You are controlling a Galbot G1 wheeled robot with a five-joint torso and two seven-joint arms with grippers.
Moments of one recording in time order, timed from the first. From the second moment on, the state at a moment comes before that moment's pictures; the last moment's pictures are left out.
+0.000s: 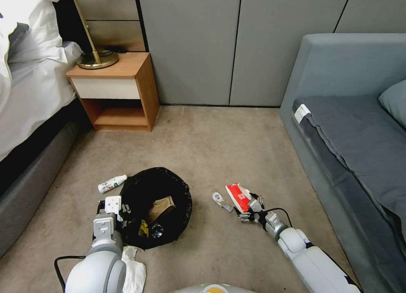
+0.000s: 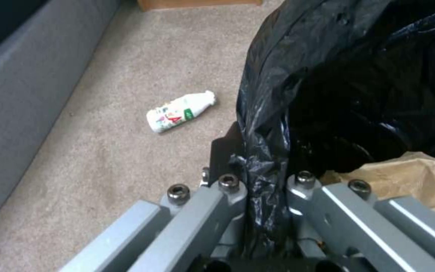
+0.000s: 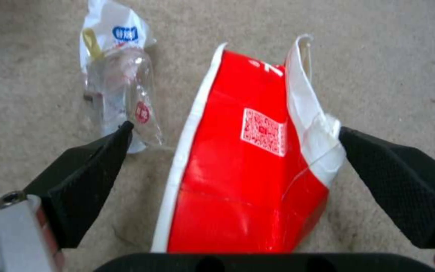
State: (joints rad) left arm 1.66 -1.50 -0.60 -2.24 -0.03 0.61 -0.21; right arm -0.96 1.24 0.10 0.88 0.03 0.32 -0.27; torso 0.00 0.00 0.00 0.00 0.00
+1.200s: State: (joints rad) left arm 1.66 -1.50 -0.61 -2.24 -0.03 0.61 -0.21; right arm -0.95 1.25 0.14 0.85 0.01 0.38 -0.28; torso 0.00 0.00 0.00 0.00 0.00
